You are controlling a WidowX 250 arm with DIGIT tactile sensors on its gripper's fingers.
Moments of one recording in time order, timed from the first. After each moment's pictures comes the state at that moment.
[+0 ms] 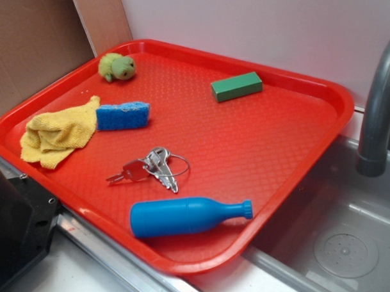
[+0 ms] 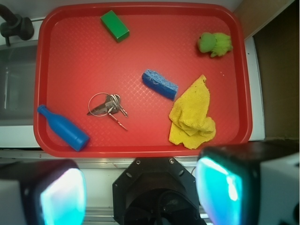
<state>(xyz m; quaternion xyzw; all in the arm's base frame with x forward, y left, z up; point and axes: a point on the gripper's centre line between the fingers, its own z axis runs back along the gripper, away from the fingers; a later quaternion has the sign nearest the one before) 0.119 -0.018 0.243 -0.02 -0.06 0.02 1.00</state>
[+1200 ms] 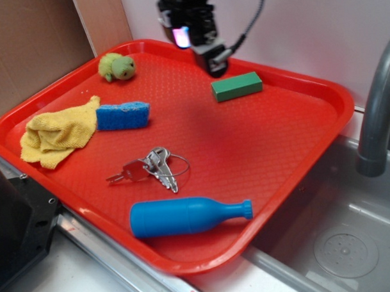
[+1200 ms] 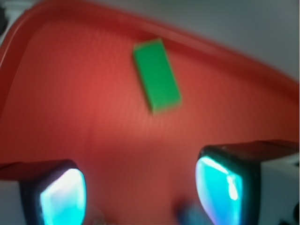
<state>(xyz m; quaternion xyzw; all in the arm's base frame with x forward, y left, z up) 0.310 -0.051 0.085 0.01 -0.06 -0.14 0.99</state>
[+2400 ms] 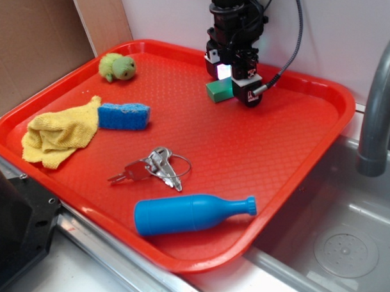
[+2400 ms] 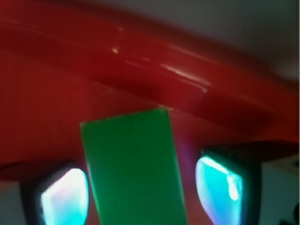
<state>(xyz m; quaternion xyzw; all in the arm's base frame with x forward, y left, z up) 0.350 -0.031 0.015 0.01 0.00 -0.15 0.99</state>
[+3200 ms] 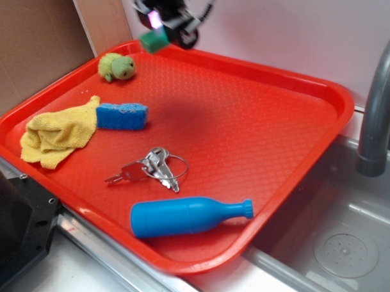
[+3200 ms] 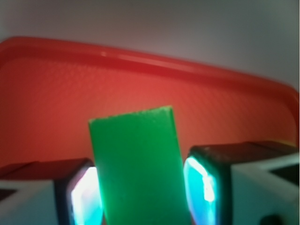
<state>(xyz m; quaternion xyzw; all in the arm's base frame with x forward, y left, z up) 0.272 -0.006 0.138 -0.01 -0.09 -0.05 0.99</state>
